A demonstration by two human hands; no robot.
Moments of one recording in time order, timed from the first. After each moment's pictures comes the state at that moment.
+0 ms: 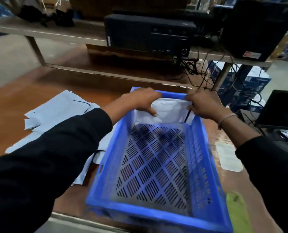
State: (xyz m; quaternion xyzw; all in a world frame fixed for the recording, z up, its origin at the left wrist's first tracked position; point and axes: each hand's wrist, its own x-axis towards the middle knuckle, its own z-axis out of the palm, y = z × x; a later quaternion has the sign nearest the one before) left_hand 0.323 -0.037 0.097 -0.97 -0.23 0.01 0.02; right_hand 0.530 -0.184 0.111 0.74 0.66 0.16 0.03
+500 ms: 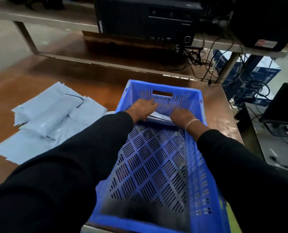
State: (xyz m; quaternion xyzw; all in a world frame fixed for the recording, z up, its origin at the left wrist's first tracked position) left_hand 0.368 -0.005 -0.007 -0.95 -0.24 0.14 0.12; right_hand 0.519 -0.116 -0.006 0.75 0.63 0.00 0.21
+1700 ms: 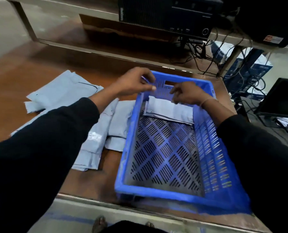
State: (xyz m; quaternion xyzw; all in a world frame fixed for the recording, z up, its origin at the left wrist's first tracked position) left_hand 0.233 0.000 0.067 -0.86 -0.24 -0.23 -0.39; right_hand 0.468 -0.109 0.060 0.77 0.61 -0.16 -0.11
